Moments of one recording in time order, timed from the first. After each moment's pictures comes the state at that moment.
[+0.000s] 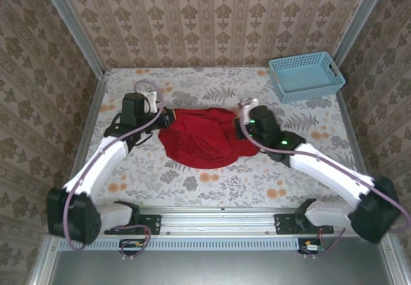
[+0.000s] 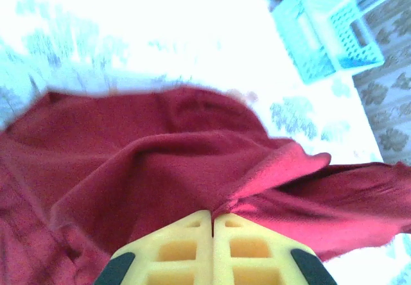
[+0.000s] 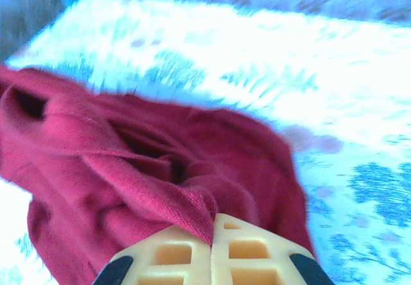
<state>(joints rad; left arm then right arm) -0.33 1.17 0.91 -0.30 0.39 -0.45 0.63 1.16 0.88 -0.20 0.18 0.27</state>
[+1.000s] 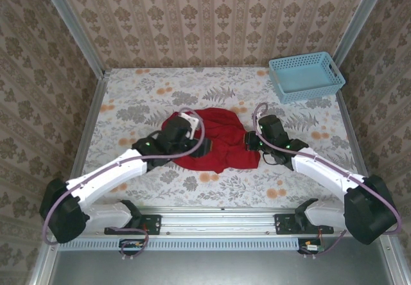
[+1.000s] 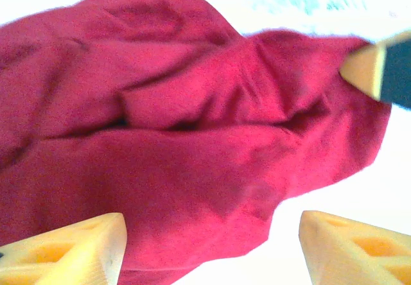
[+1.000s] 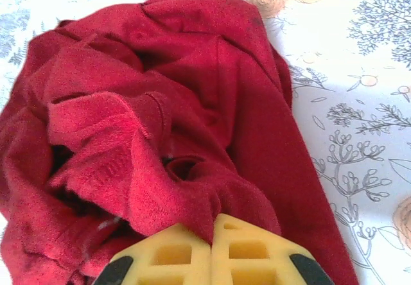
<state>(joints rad) -0.90 1.22 0.87 -0.39 -0.02 -0.40 0.49 1.22 0.69 -0.19 -0.05 0.48</state>
